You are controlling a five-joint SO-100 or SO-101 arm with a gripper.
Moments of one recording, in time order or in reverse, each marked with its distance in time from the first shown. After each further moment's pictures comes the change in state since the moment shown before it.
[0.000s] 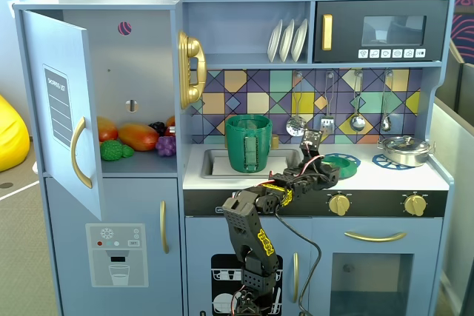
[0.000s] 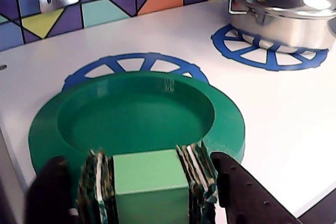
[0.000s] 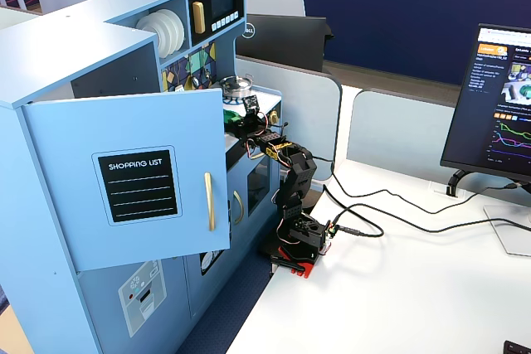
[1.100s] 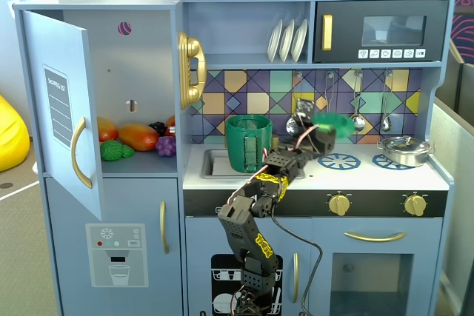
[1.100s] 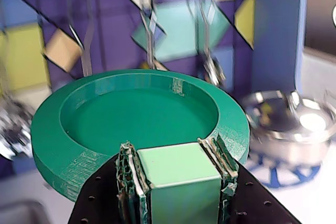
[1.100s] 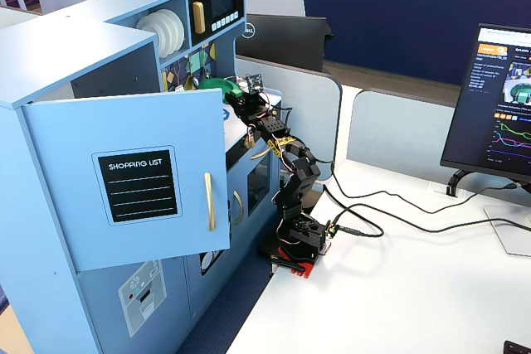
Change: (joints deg) arm -2.6 6.9 -18.5 12.2 3.2
